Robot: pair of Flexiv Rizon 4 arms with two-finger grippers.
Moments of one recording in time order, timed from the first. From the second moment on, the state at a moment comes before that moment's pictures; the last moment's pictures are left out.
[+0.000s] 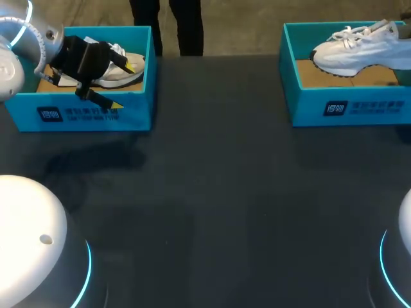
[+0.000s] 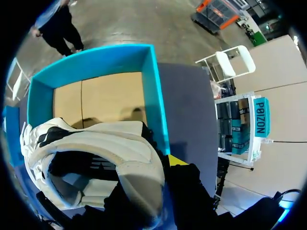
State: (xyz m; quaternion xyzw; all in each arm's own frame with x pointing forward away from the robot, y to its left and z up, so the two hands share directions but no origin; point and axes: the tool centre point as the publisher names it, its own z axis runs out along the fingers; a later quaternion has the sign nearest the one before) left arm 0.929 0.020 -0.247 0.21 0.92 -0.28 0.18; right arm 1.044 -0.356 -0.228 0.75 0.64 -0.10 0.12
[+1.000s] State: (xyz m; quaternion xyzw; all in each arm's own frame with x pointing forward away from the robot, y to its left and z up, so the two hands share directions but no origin) left arm 0.929 0.020 -0.247 0.21 0.92 -0.28 0.18; right arm 1.027 -0.355 -0.298 0.75 0.64 -0.12 0.10
